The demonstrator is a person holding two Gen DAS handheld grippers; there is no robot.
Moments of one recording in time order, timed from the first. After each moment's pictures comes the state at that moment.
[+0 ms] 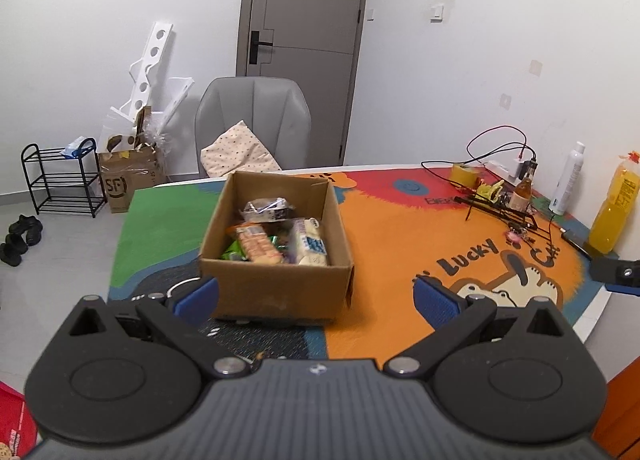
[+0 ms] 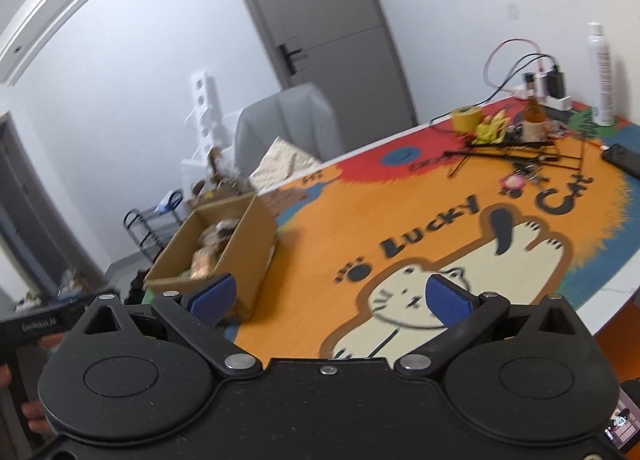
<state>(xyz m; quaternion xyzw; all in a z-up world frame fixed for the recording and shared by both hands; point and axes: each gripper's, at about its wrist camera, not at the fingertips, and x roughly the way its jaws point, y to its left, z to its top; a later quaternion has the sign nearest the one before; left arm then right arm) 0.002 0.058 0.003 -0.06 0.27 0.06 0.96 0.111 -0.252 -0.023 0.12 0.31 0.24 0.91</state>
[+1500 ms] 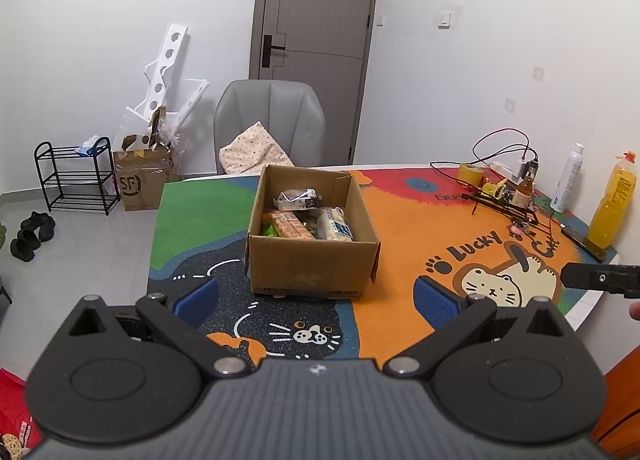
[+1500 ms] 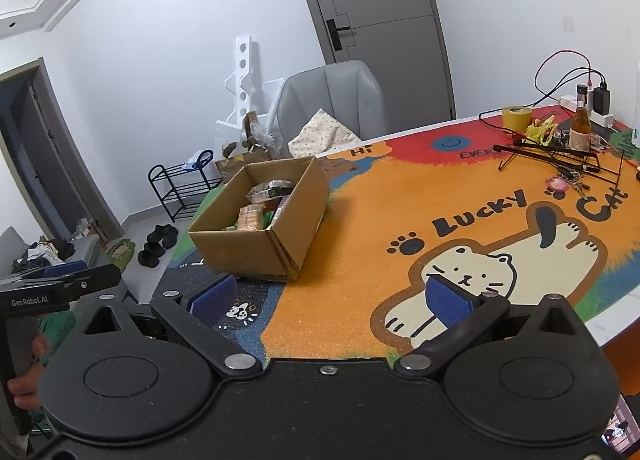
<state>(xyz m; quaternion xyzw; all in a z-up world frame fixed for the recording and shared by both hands) -0.053 0.083 0.011 -0.06 0.26 0.07 0.96 0.076 -0.209 -0.007 0.07 0.31 0.28 0.90</state>
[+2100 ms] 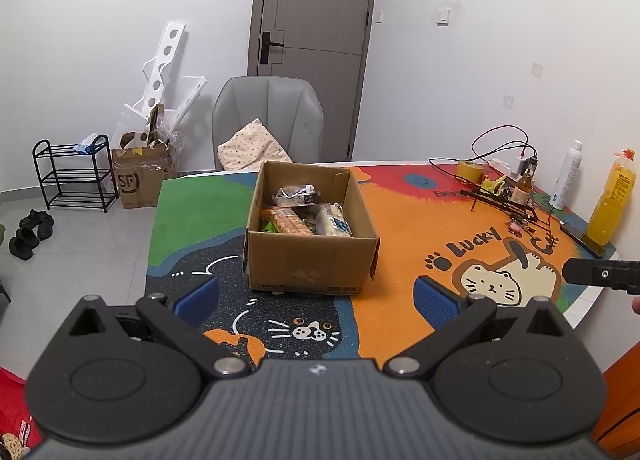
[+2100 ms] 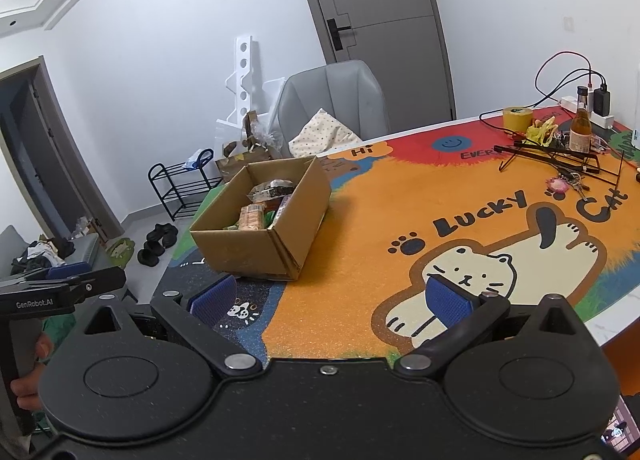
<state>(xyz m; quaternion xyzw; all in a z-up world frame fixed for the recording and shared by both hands) -0.051 0.082 0.009 -0.06 0.27 0.06 0.96 0.074 -0.208 -0.006 0.07 0.31 0.28 0.90</state>
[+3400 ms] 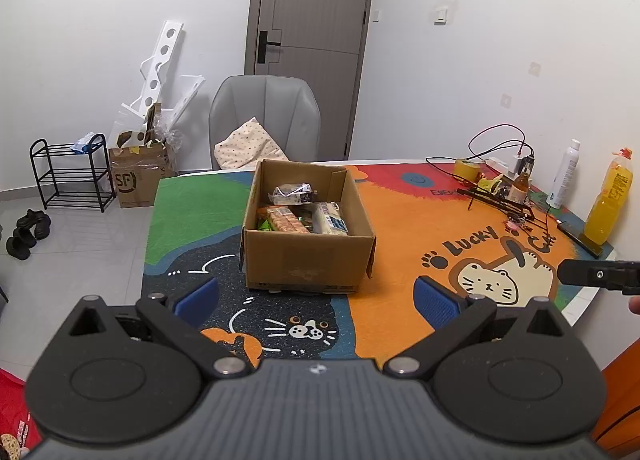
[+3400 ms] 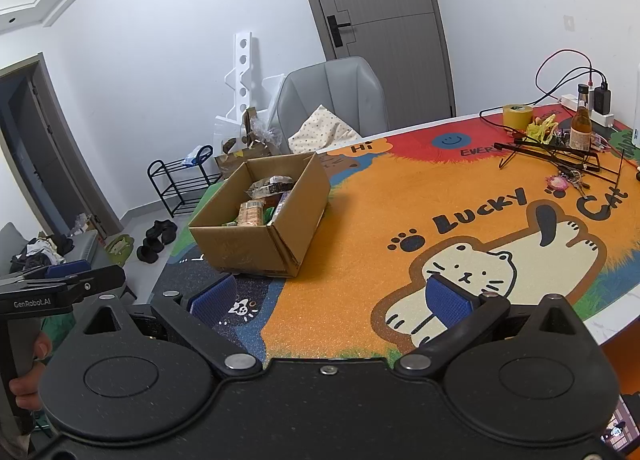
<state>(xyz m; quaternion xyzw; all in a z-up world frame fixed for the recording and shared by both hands) -0.050 0.079 0.008 -0.06 0.27 0.06 0.96 0.073 -0.207 -0.006 0.06 0.32 0.28 0.90</state>
